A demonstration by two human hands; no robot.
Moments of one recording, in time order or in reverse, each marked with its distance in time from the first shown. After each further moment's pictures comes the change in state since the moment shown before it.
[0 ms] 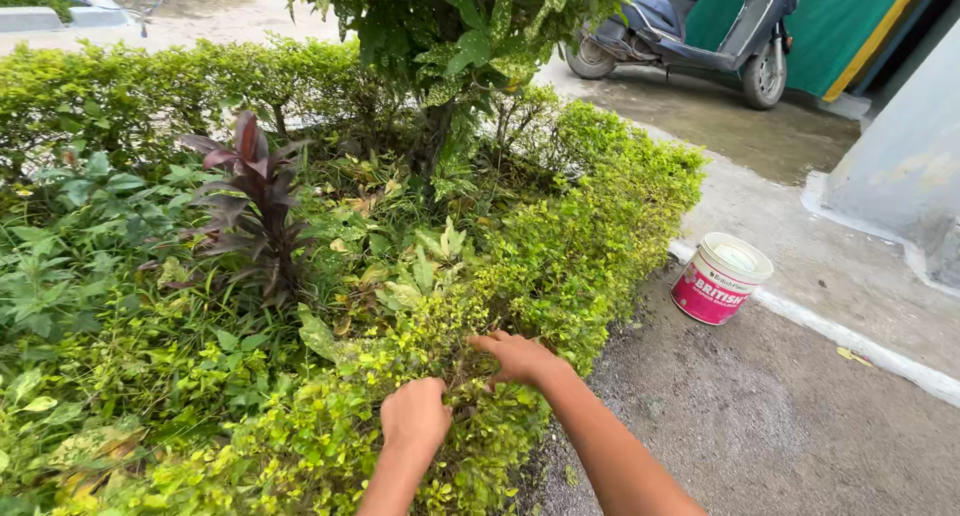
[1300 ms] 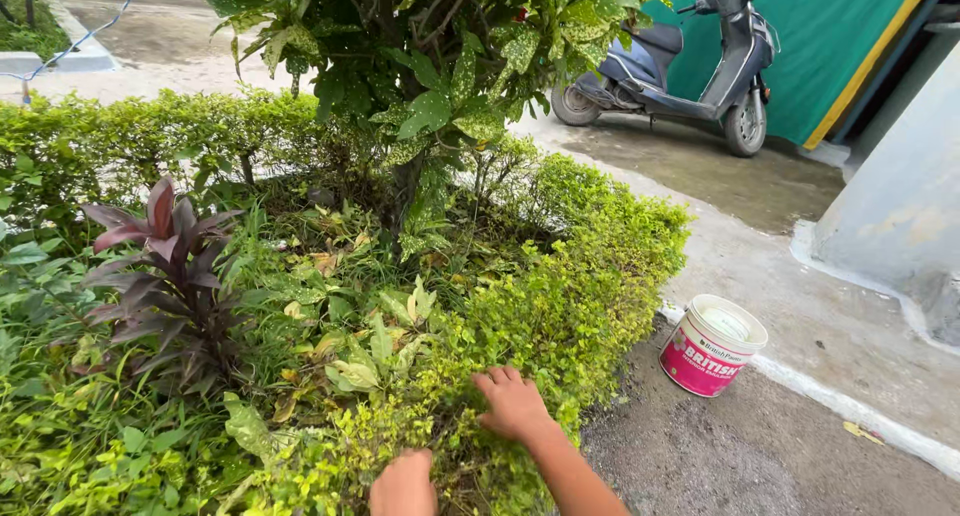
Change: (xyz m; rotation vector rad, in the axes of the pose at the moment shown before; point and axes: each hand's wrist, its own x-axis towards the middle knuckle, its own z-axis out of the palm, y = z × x) left_hand 0.177 0.051 0.123 0.023 -0.090 0.040; right_hand 0.088 0.140 -0.039 -0.149 0.235 0.064
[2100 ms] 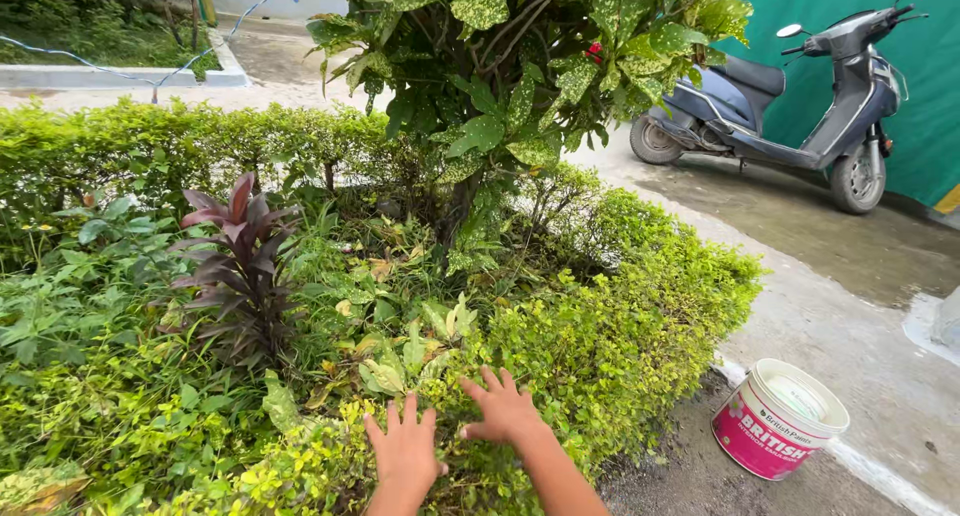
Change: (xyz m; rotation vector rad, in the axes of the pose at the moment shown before) left_hand -0.029 0.088 -0.103 0.261 -0.011 -0.239; right_hand 0.014 0.000 -0.052 0.056 -0.188 -0.089
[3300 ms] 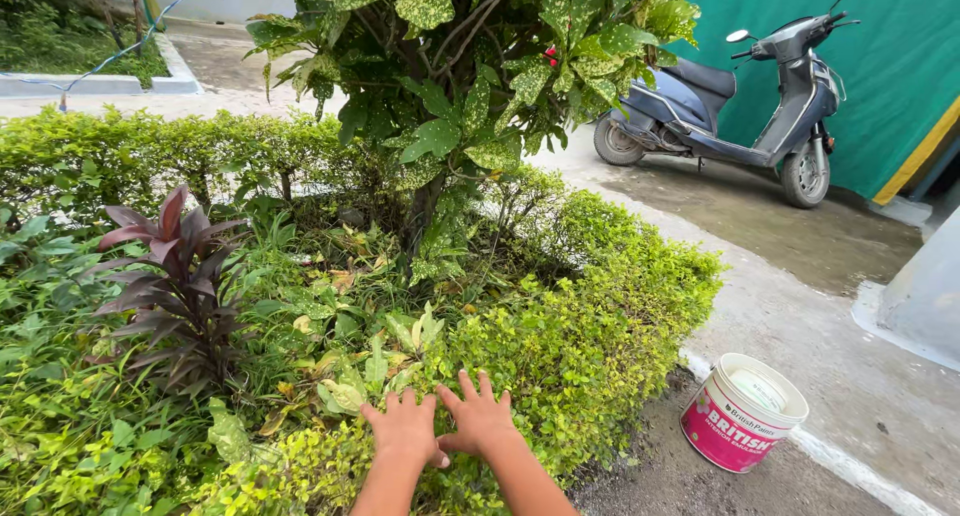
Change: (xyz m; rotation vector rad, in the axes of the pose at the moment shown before) left_hand 0.063 0.061 -0.023 0.039 -0.073 0.061; right_hand 0.024 0.035 0.021 -0.076 -0.026 0.055
